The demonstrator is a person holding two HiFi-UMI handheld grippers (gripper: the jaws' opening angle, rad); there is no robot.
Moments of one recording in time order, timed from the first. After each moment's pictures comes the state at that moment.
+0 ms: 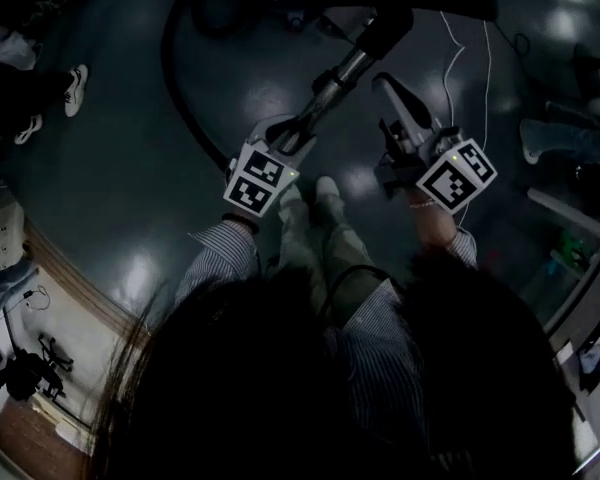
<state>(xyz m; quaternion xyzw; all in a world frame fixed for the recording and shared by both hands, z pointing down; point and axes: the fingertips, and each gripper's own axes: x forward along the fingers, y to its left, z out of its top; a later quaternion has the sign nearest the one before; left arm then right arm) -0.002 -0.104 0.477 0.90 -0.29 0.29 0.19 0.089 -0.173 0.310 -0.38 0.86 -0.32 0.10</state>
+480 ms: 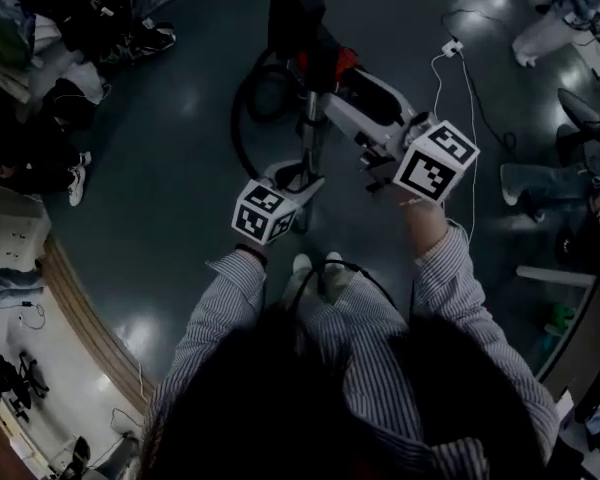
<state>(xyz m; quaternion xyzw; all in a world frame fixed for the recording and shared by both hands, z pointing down) -0.041 -0.057 0.260 0.91 -0.34 0.17 0.18 -0.027 -0.120 0.019 -0.23 0.95 -0.18 0.11</state>
